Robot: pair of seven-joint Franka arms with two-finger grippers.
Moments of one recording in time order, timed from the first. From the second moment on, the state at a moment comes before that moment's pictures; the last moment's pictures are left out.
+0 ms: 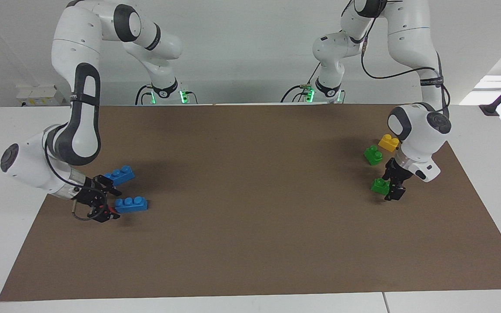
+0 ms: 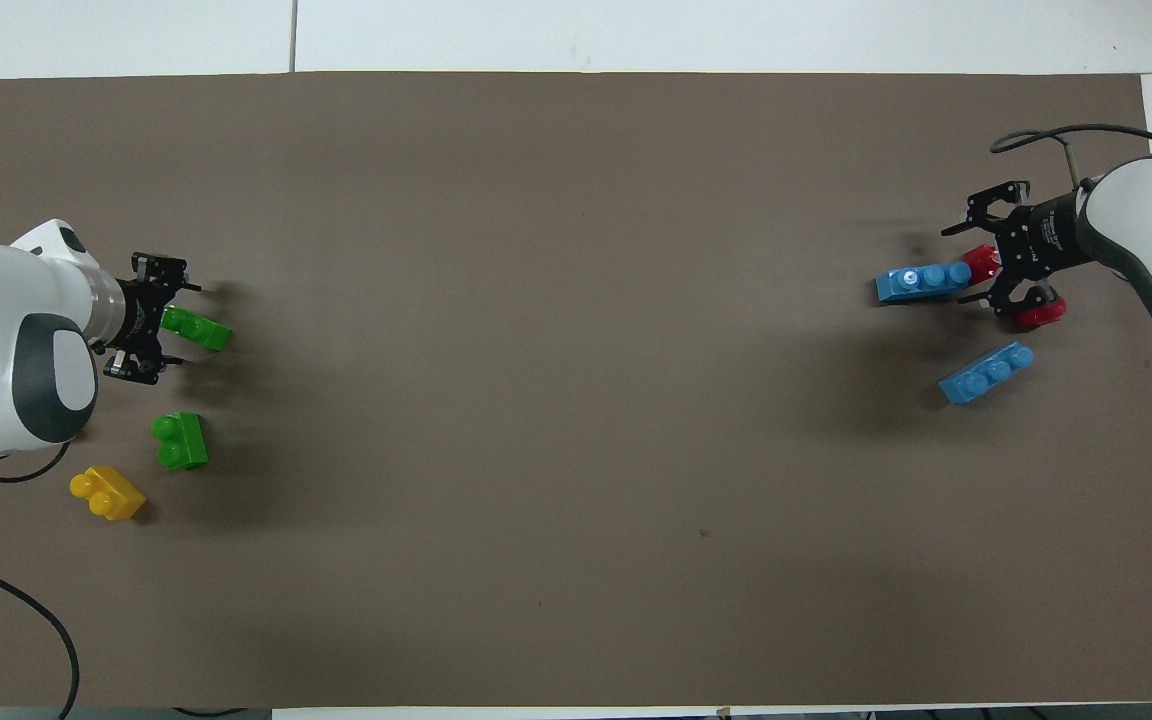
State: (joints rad) left arm 0.21 0.30 -0.13 -2.06 -0.03 2.46 -1.14; right arm -0.20 0.54 -0.02 -1.62 0.43 2.00 0.97
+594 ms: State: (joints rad) left arm 0.21 0.30 -0.13 -2.06 -0.03 2.46 -1.14; right arm -0.20 0.53 -0.01 -1.65 0.45 2.05 0.97
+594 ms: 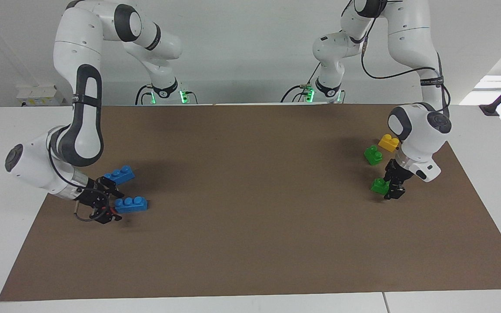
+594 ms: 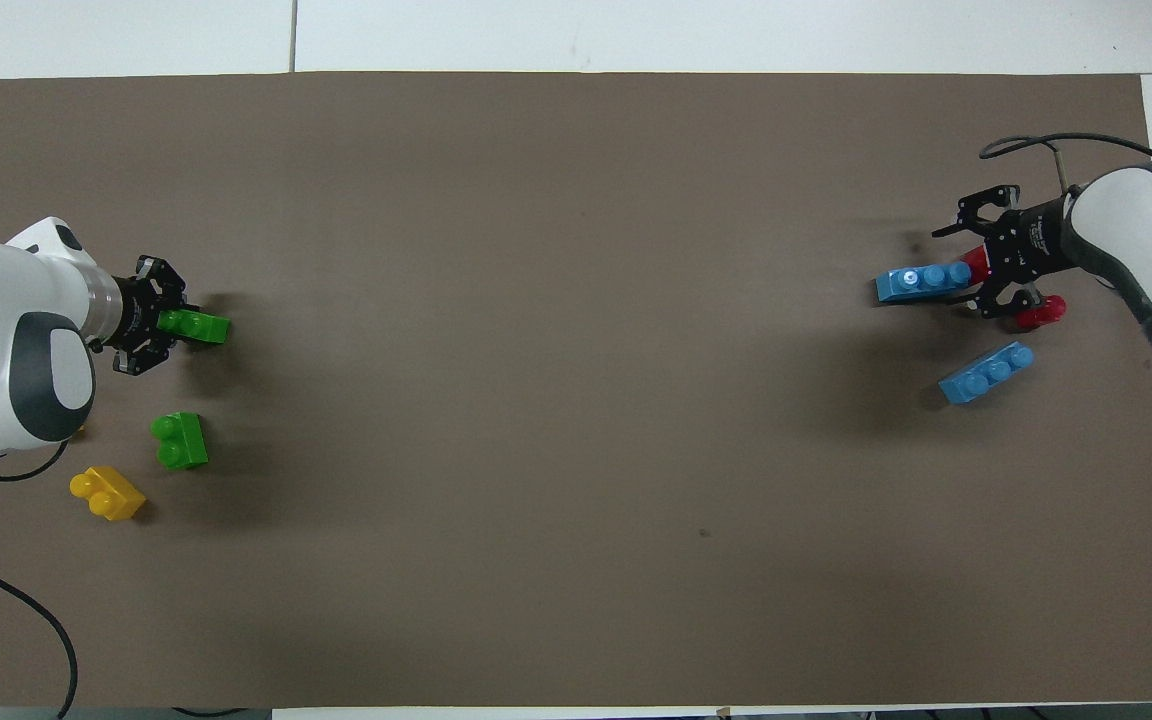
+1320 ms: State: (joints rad) left arm 0.20 0.29 -0.15 -1.95 -0.03 2.34 -1.16; right arm -0.20 0.53 -0.02 -1.66 0.45 2.05 0.96
